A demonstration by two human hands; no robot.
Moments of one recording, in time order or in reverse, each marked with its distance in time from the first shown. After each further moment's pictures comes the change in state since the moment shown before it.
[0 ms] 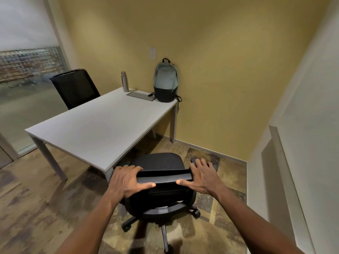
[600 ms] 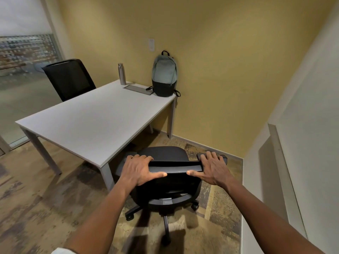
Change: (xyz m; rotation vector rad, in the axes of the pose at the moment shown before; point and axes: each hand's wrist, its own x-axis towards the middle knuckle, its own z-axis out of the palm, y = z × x) left_hand 0.051 0.034 0.009 -0.014 -0.006 0.029; right_hand 0.016 0.048 0.004 -0.024 0.017 0.068
